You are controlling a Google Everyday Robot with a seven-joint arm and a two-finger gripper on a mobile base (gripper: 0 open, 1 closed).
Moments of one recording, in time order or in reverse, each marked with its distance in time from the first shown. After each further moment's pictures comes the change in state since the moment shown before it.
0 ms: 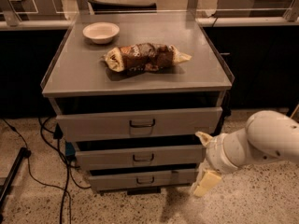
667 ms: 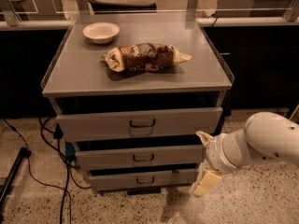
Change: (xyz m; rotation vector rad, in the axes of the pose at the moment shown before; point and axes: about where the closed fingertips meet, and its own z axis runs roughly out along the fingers) arm 0.003 -0.004 0.004 0.020 0.016 -0.014
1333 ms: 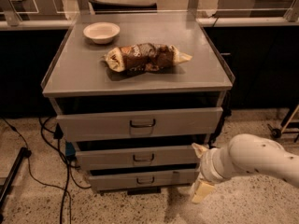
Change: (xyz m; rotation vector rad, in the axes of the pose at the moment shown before) arm 0.047 0.003 0.068 0.013 0.057 -0.064
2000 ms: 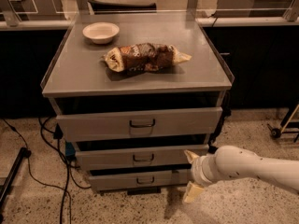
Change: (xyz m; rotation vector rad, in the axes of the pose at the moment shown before) arm 0.027 -0.008 0.104 -0.009 -0.043 -0.034
